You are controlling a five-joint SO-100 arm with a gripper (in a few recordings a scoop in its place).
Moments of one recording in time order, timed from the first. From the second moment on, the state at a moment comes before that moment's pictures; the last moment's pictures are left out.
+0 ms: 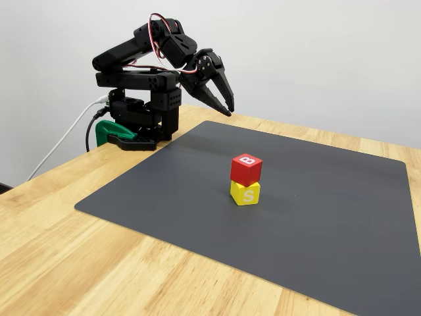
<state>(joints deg) 6.9 179.9 150.1 68.9 -6.3</state>
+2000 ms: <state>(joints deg) 5.8 179.9 150.1 68.9 -6.3</state>
